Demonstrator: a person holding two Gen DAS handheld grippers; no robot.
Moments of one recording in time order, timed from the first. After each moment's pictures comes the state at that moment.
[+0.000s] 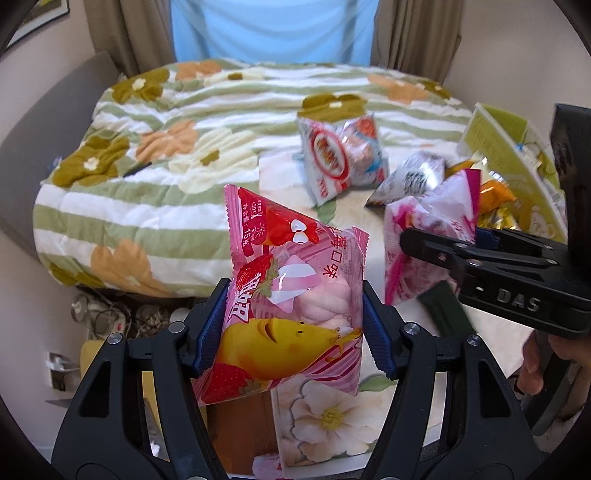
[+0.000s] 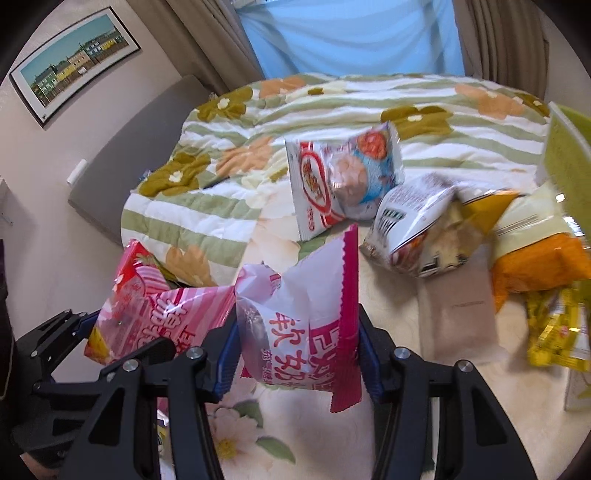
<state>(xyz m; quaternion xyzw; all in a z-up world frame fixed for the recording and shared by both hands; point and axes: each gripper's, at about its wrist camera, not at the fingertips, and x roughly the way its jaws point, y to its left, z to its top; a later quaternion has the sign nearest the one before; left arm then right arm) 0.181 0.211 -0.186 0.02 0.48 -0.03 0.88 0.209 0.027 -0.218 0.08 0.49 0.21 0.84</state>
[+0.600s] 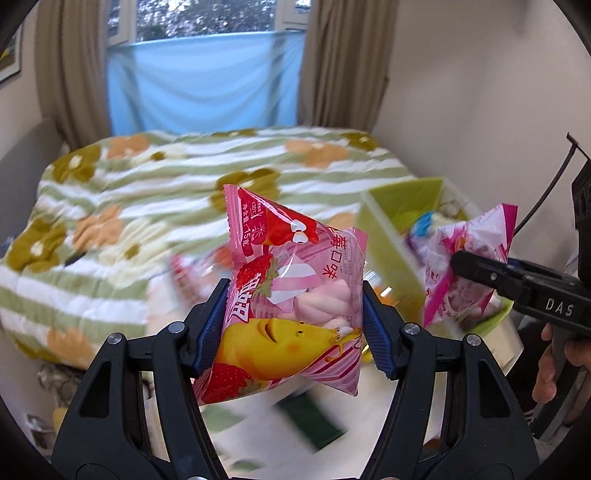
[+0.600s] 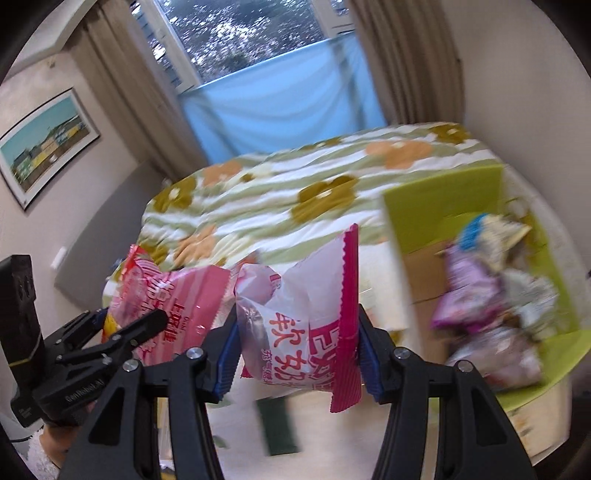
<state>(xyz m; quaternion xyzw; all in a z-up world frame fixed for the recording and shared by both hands) 0.244 0.045 -0.088 0.01 0.39 -0.14 0.91 0.203 -0.176 -0.100 0.13 0.41 0.10 0.90</state>
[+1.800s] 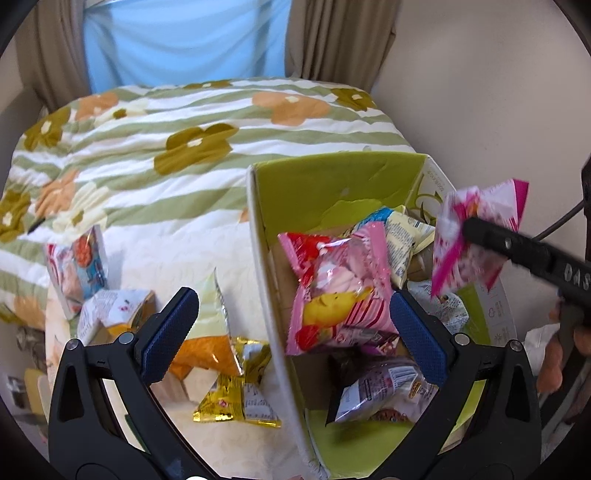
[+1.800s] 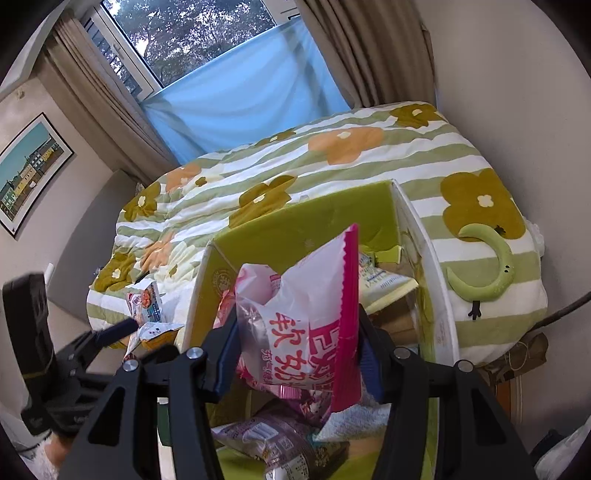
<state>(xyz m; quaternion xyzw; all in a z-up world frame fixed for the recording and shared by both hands) 0.327 -0.146 -0.156 -0.01 0.49 -0.11 0.87 0.297 -0.374 -0.133 0.15 0.46 0.11 0.87</state>
